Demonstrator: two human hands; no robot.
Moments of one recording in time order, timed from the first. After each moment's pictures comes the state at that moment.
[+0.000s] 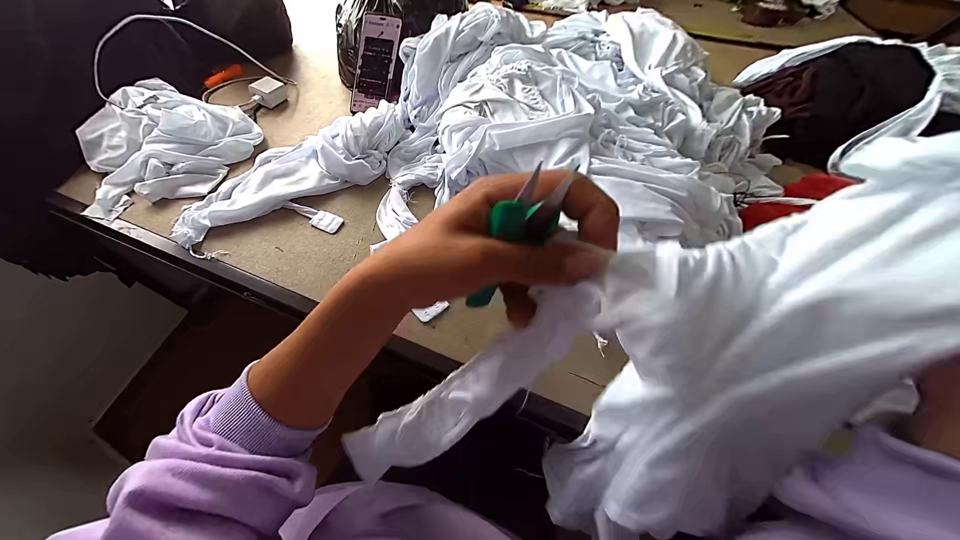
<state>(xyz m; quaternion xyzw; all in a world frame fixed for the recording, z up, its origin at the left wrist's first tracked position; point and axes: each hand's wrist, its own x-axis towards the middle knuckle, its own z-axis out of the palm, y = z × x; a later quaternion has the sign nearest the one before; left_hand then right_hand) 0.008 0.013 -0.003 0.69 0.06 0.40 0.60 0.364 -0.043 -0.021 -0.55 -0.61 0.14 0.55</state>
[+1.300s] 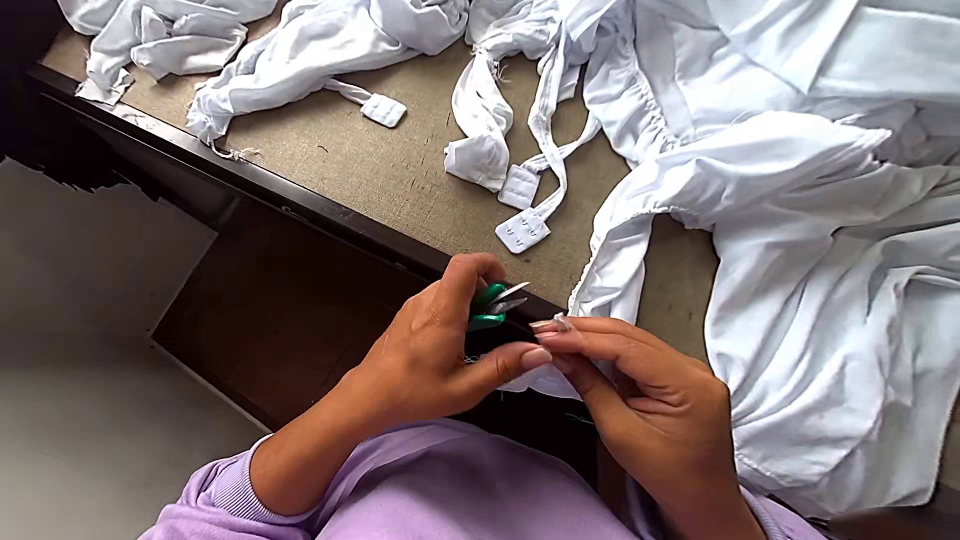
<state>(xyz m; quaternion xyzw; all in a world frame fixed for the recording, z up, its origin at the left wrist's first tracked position) -0.054 -0.099 -0.125 0.72 0.41 0.42 0.36 0.168 -0.107 -0.120 -0.39 -0.76 0.29 0.42</state>
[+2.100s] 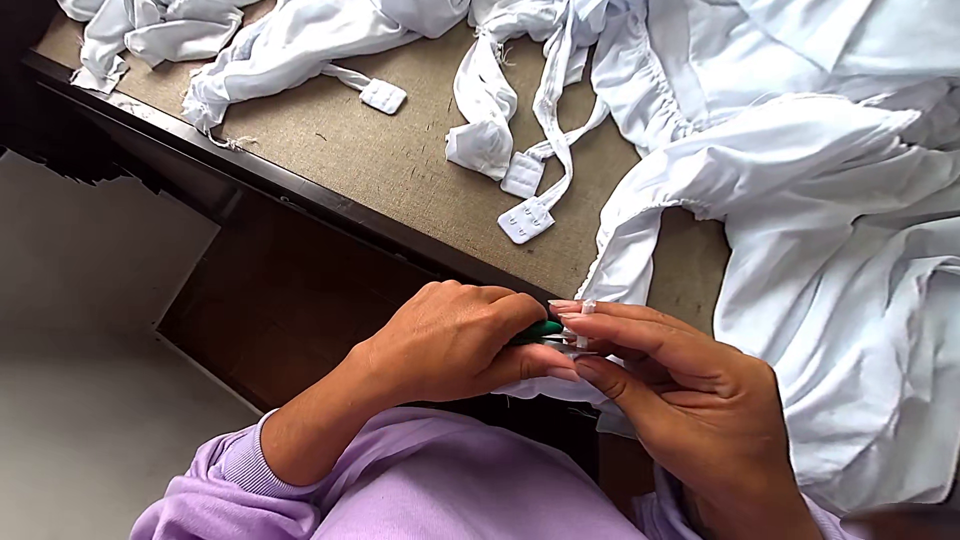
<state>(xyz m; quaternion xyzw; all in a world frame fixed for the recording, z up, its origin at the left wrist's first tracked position) -0.049 -0.081 -0.121 0.86 0.32 0.31 0.25 0.182 -0.101 -0.113 -0.36 -0.74 0.37 0.42</state>
